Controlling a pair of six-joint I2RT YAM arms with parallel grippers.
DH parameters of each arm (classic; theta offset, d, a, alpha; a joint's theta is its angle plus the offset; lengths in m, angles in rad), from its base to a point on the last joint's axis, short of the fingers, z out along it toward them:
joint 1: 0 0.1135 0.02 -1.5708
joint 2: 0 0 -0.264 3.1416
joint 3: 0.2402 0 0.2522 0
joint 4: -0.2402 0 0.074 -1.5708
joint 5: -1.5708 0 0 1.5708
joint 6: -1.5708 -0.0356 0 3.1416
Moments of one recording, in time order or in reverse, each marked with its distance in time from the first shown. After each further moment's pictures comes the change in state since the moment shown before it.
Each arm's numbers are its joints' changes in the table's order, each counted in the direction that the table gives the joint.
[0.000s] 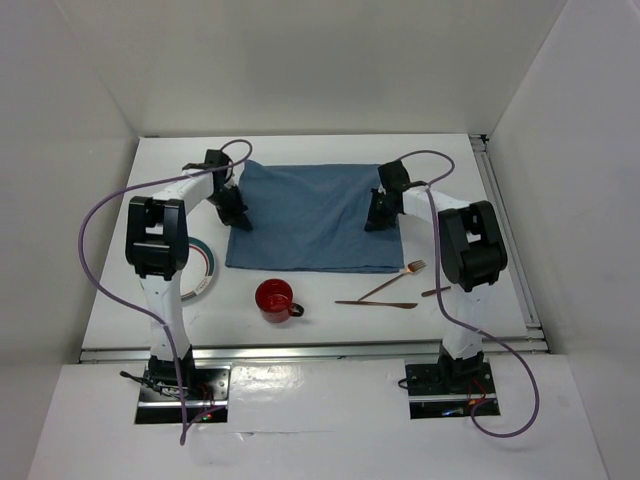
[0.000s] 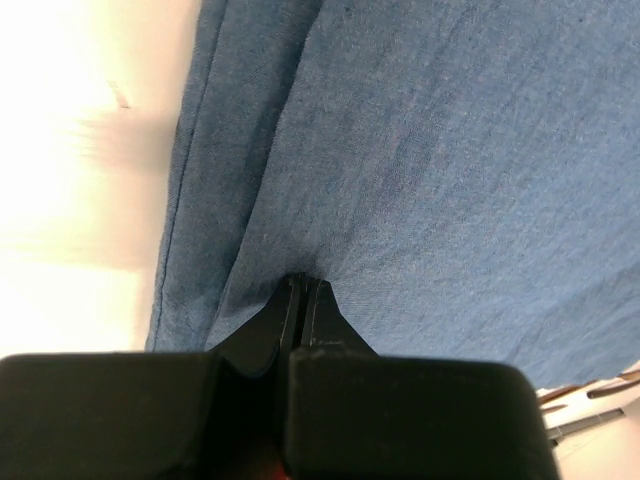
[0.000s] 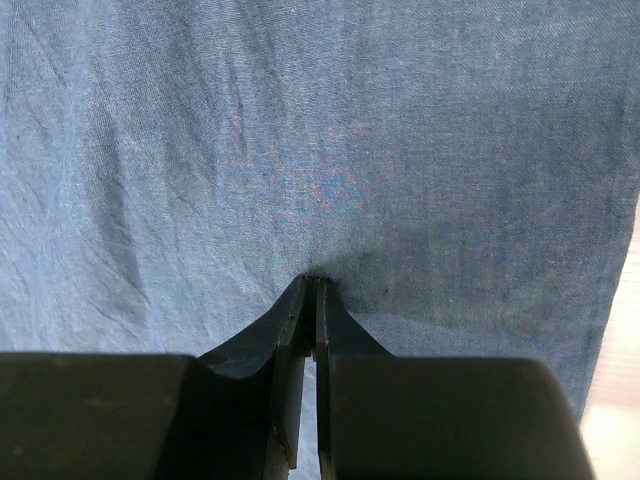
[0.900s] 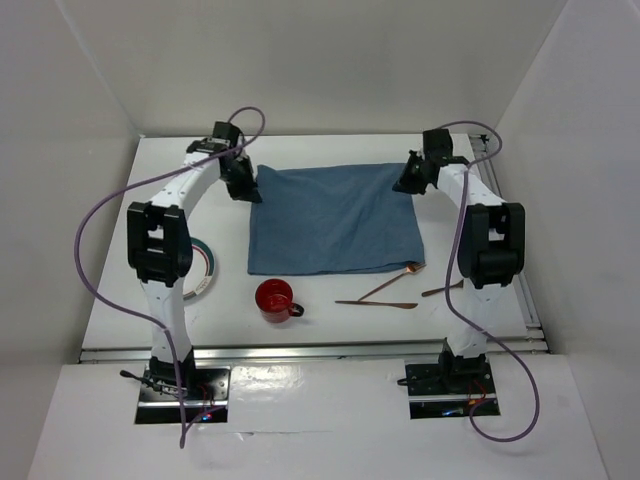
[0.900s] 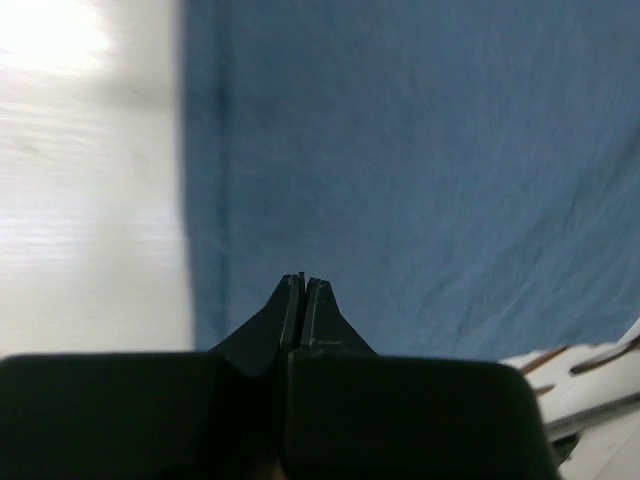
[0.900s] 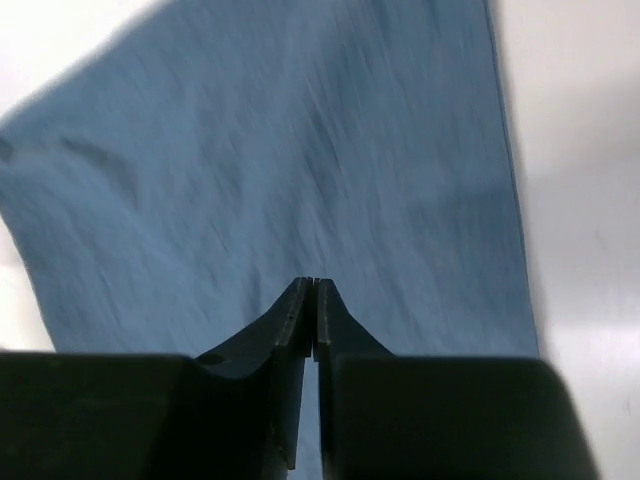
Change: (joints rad) left arm -0.059 -0.056 0.226 -0.083 0.024 -0.050; right arm -0.204 0.011 0.259 -0.031 0.080 -0.025
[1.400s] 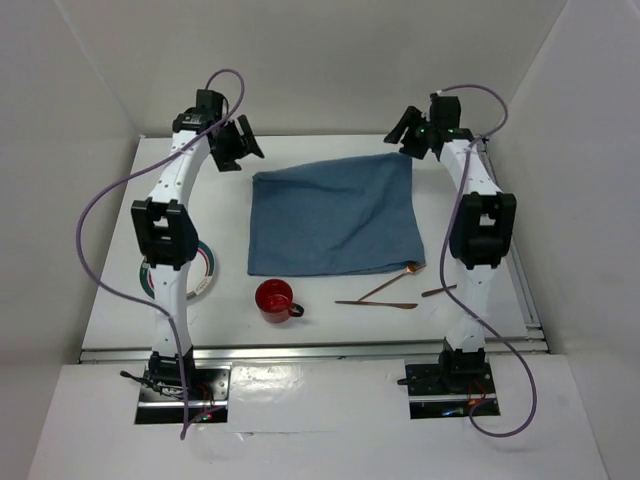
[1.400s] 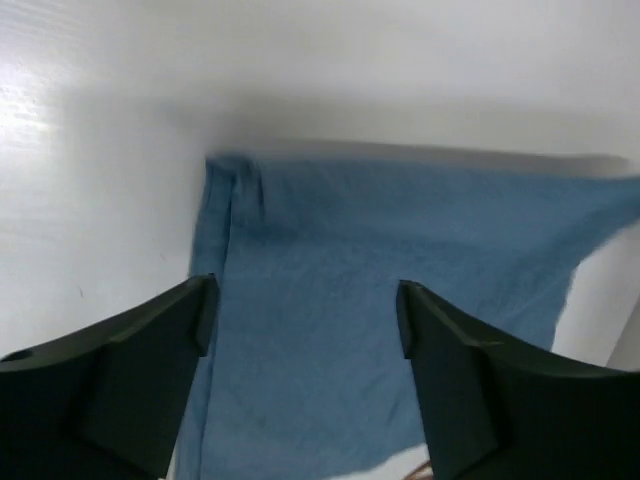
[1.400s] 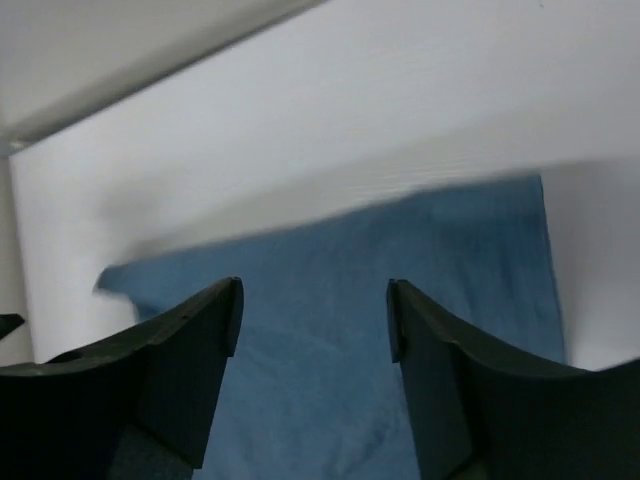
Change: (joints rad) left arm 0.043 0.136 0.436 -0.094 0.005 0.057; right arm -0.038 0.130 0.376 0.012 0.132 -0.034
